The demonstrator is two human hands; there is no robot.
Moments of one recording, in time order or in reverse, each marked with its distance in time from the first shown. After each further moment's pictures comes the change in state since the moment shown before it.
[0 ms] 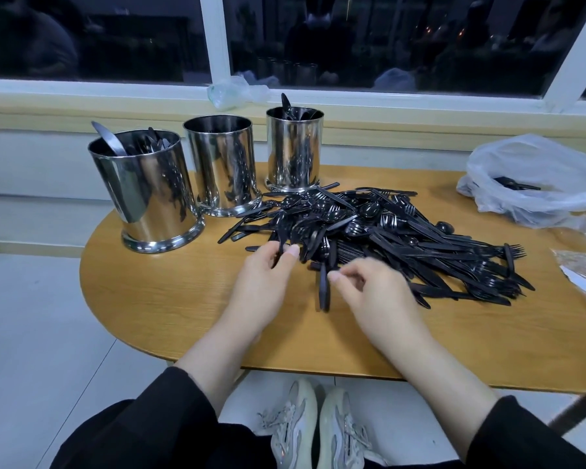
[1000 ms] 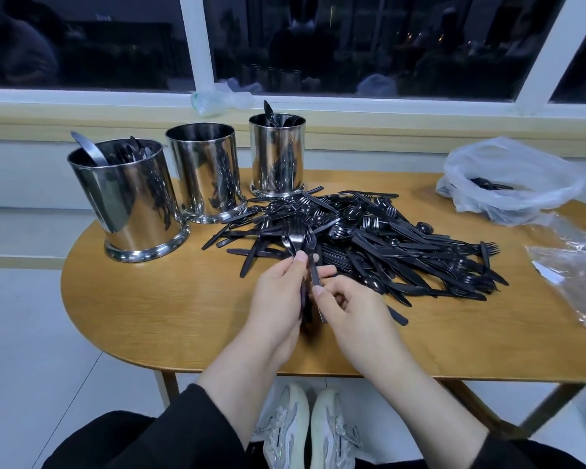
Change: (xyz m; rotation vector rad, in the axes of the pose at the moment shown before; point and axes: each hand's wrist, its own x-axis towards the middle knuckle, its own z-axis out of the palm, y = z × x) left_hand -0.025 0.027 0.045 -0.648 -0.114 -0.251; right_hand -0.028 -0.012 0.002 0.276 -0.043 0.125
